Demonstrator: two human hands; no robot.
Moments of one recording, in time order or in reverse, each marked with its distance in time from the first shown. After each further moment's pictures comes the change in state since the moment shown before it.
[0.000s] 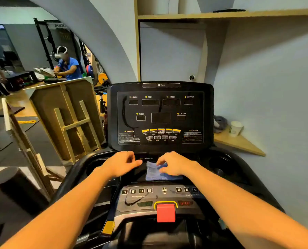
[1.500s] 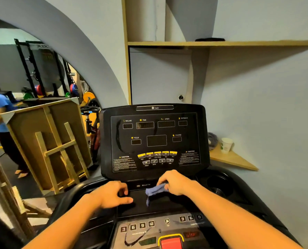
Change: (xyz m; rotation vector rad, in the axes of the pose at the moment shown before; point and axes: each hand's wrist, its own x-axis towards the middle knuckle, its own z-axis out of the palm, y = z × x) left_hand 0.028 -0.041 -0.018 0.237 -0.256 0.150; right_hand 0.016 -0.002 -0.020 -0.018 0.001 0.148
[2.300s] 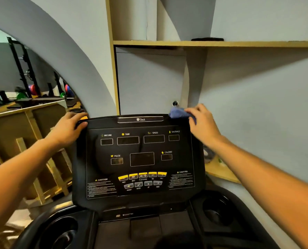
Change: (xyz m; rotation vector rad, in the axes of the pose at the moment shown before) left_hand 0.110 -0.070 -0.213 0.012 0.758 -0.116; right_hand 0.045 0.110 -0.217 0.005 1.013 -0.081
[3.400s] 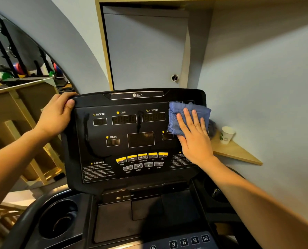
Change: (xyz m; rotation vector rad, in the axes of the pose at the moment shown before) left_hand -0.014 0.003 0.022 -0.177 0.136 0.096; right_hand -0.107 0.034 0.096 -0.424 -0.158 -0.088
